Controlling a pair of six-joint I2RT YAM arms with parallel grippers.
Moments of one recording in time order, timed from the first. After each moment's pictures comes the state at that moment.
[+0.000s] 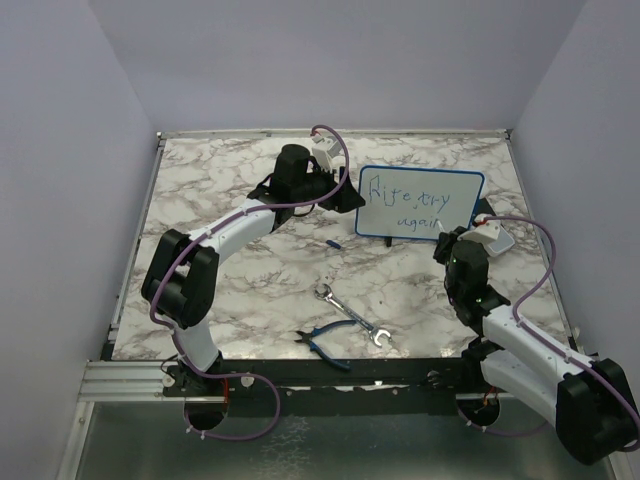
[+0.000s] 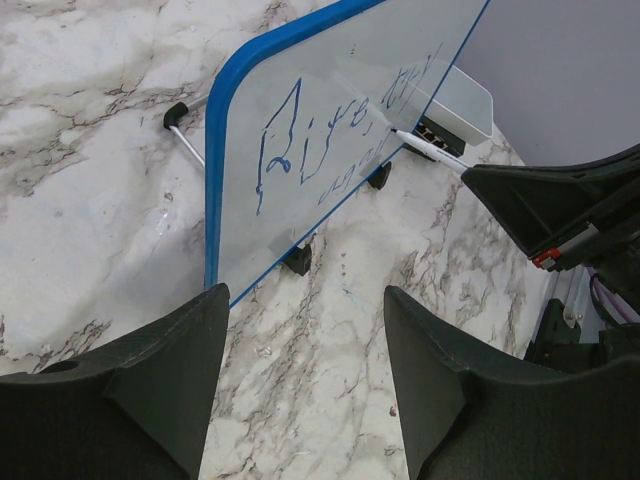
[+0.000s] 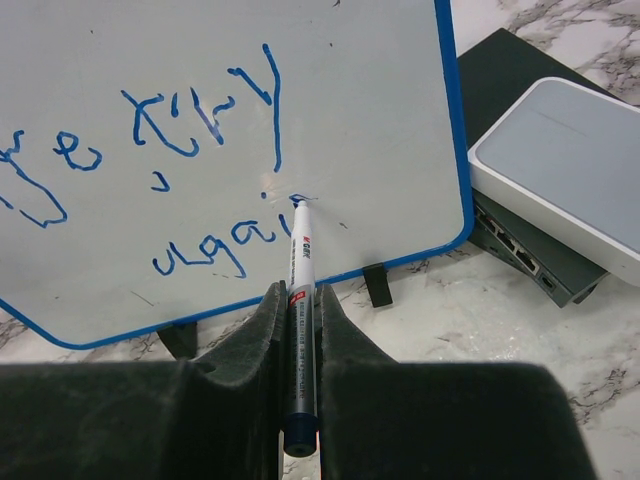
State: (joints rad) left arm -0.53 1.75 1.27 0.12 0.56 -0.37; right arm 0.38 0.91 0.29 0.35 0.56 0.42
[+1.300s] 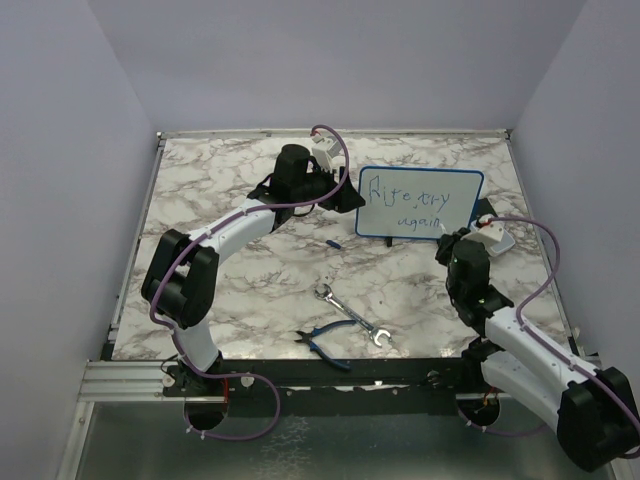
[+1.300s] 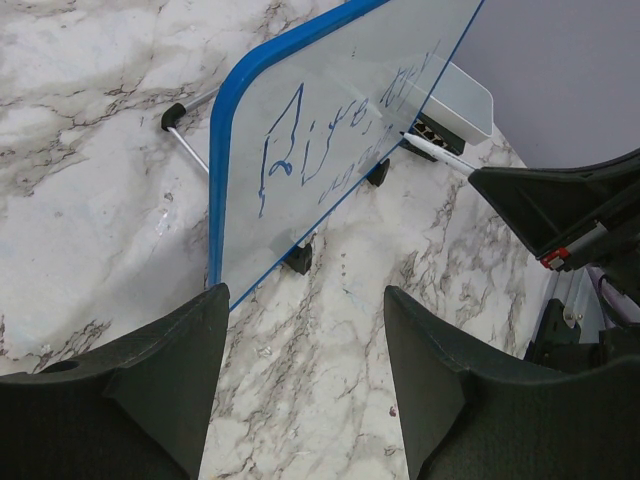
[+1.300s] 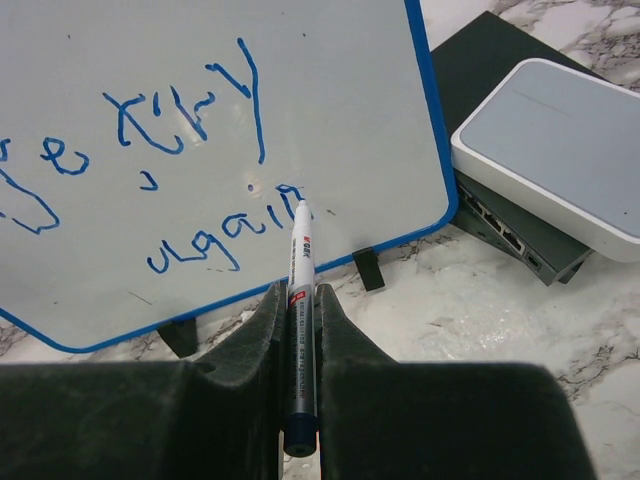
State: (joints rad) left arm -0.53 1.75 1.27 0.12 0.56 -0.37; right arm 0.38 0.88 0.31 0.26 0.58 0.48
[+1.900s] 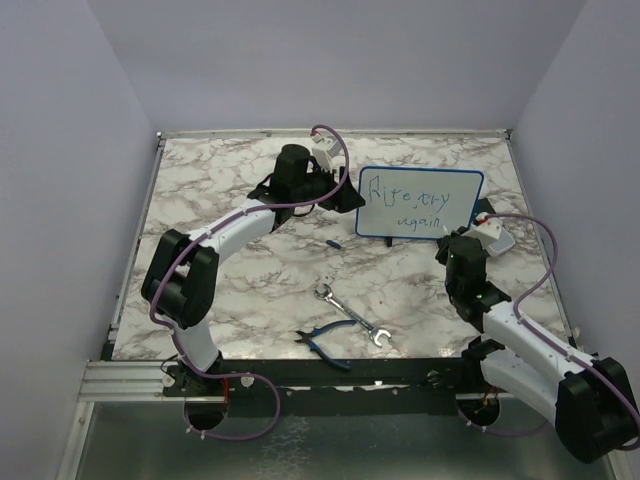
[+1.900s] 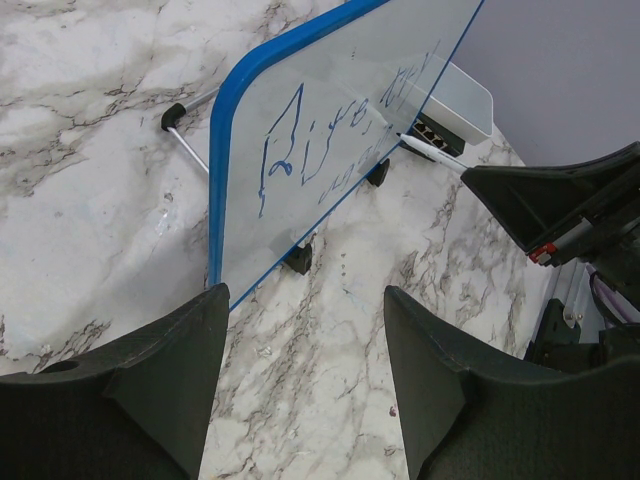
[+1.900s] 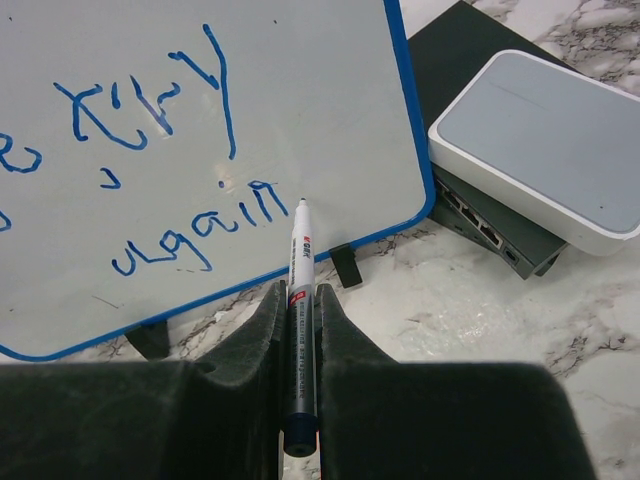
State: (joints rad) left arm -0.53 1.75 1.27 0.12 0.56 -0.37; right arm 0.38 0.91 0.34 0.22 0.62 0.47
